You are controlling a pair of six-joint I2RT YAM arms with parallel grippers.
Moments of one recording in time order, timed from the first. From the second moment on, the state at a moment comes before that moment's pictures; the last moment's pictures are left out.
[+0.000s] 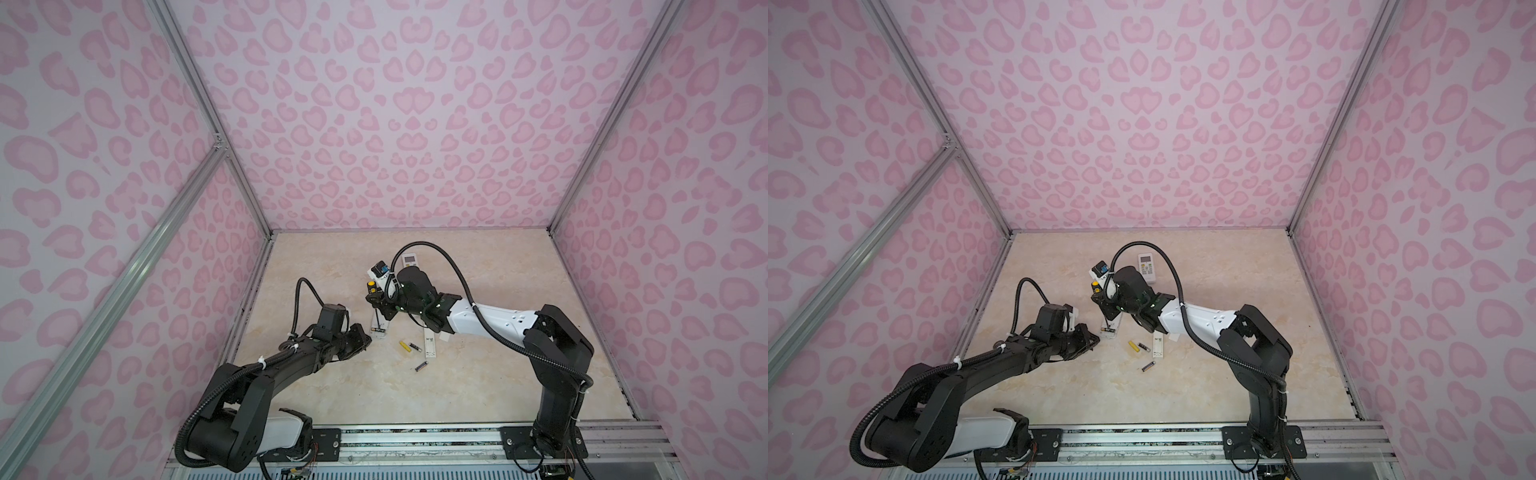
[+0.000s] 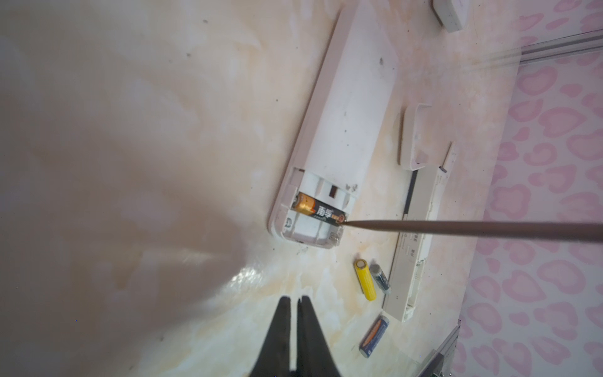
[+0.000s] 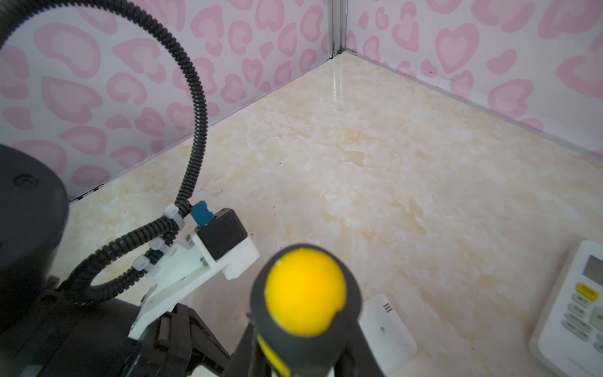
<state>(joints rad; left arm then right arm) -0.35 1.33 0.46 -0.04 0.40 -0.83 0.86 1.87 1.27 0.12 -0.16 0.08</state>
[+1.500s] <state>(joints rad) -0.34 1.46 0.49 0.02 0.41 -0.86 0.87 1.87 1.21 0.22 -0.13 0.11</state>
